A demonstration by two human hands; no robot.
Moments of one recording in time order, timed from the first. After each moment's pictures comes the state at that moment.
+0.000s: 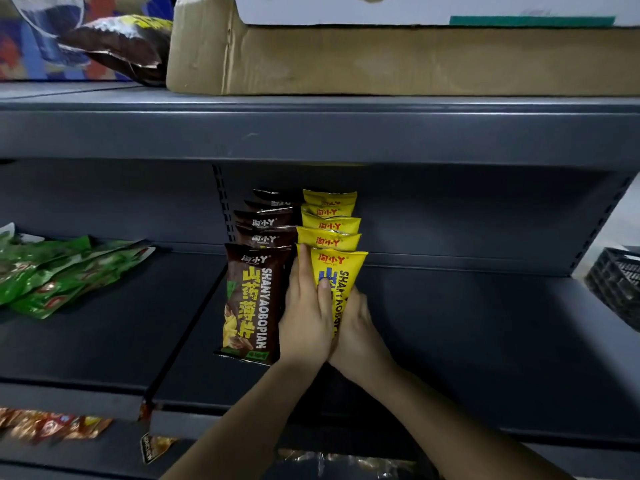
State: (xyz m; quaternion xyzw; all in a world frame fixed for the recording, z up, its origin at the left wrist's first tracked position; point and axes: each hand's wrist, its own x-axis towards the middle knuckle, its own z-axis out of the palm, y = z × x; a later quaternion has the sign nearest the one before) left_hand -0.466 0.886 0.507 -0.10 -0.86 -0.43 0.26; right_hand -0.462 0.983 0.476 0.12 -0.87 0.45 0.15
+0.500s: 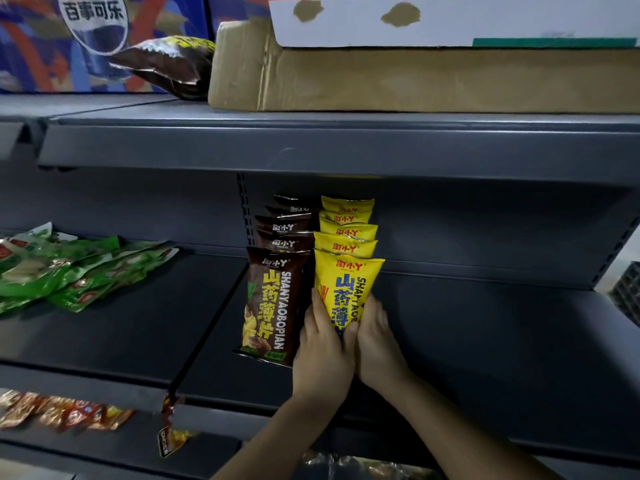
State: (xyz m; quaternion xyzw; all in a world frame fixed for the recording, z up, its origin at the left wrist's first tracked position) left_hand -0.434 0.887 0.488 0.00 -0.92 -0.37 0.14; right_hand -0.460 0.985 0.474 0.12 -0.89 0.42 0.16
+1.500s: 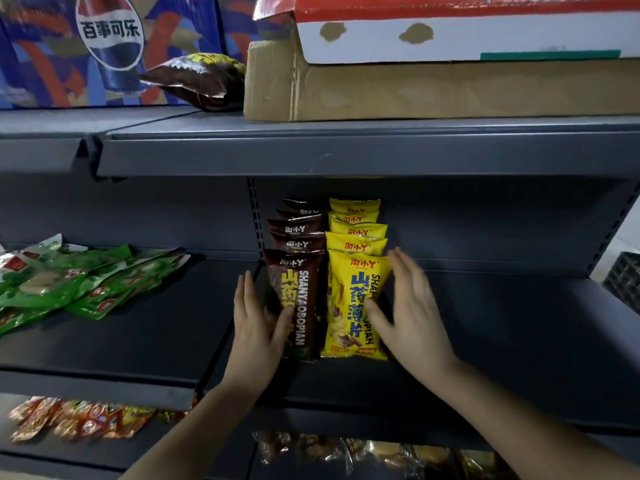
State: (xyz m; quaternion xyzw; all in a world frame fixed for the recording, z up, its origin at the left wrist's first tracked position) left_hand -0.426 0.773 0.512 -0.06 -0.85 -0.48 0.21; right_hand -0.431 0.993 0.532 0.12 -0.91 0.24 0.33
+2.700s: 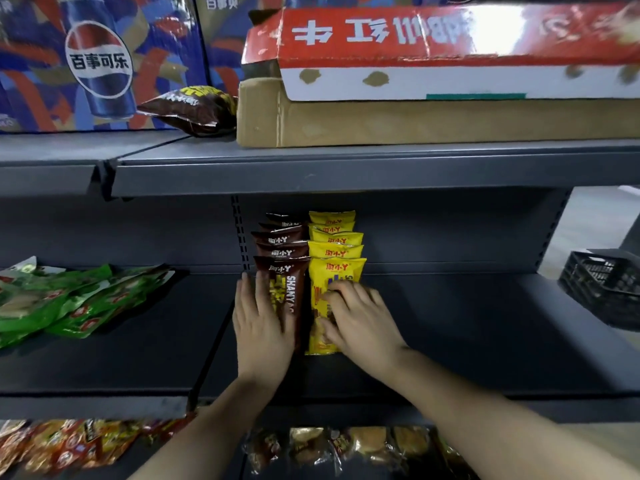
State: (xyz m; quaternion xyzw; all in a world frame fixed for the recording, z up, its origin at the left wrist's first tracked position) left_hand -0.426 0.798 0.520 -0.04 -0.90 -0.30 0.32; right_hand -0.422 0.965 0.528 0.20 -0.91 0.02 0.36
